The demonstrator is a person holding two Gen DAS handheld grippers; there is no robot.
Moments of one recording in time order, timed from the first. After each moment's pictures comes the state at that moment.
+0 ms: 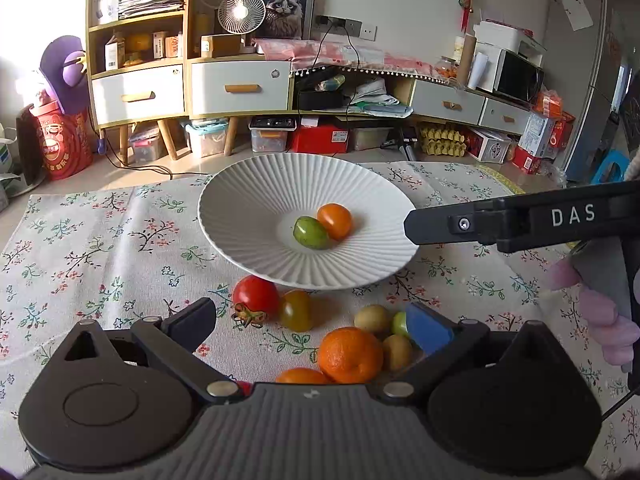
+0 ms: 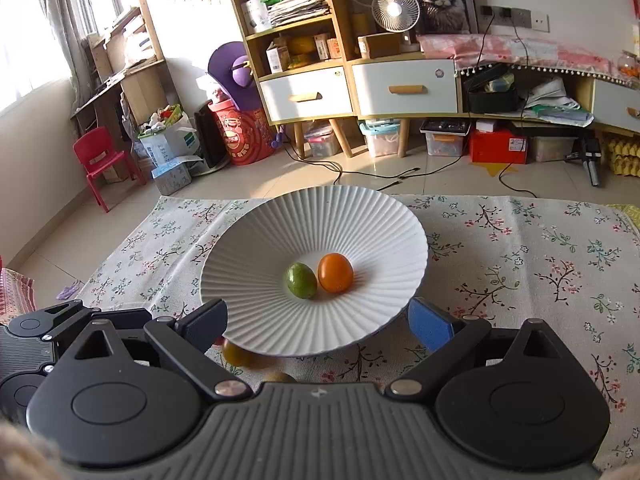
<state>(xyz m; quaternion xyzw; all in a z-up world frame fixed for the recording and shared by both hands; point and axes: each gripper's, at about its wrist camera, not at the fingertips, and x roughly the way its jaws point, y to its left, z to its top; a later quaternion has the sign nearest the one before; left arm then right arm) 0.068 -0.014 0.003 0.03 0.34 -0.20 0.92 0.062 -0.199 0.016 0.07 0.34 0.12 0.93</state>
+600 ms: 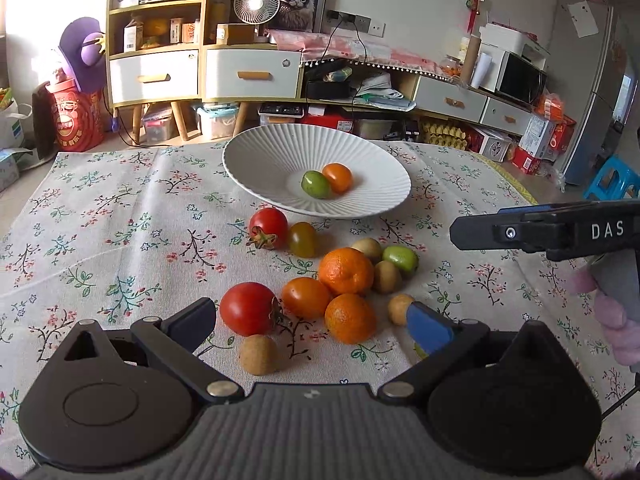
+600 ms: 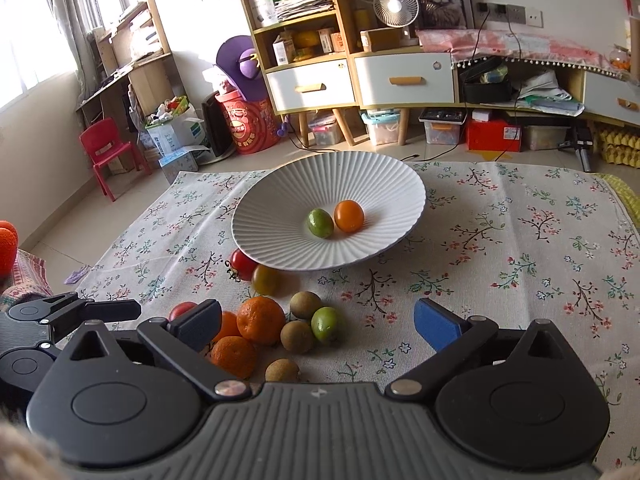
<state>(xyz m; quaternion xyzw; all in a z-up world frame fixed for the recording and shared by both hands) 0.018 0.016 -0.011 0.01 0.35 -0.19 0.92 0.022 -0.198 0.009 0.07 0.34 0.12 0.93</state>
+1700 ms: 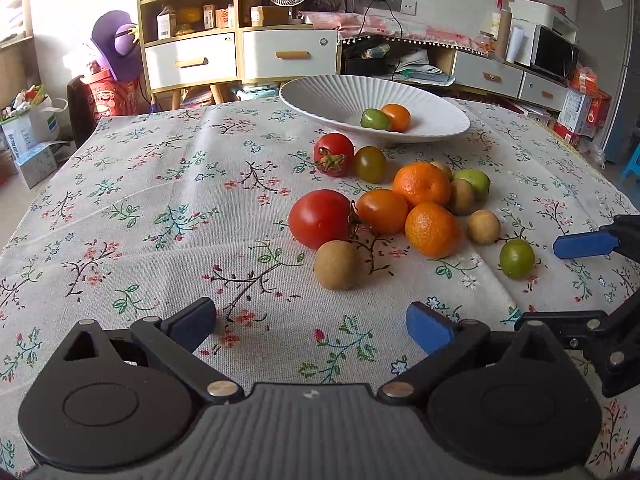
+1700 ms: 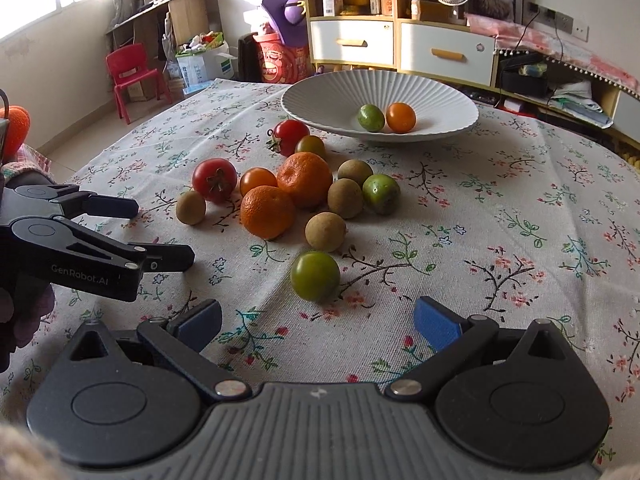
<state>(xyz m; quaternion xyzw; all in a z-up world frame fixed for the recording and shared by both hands) 0.000 0.033 -0.056 0.05 0.35 -0.13 0.92 -0.037 -0.155 -0.049 -0.03 0.37 0.15 0.92</state>
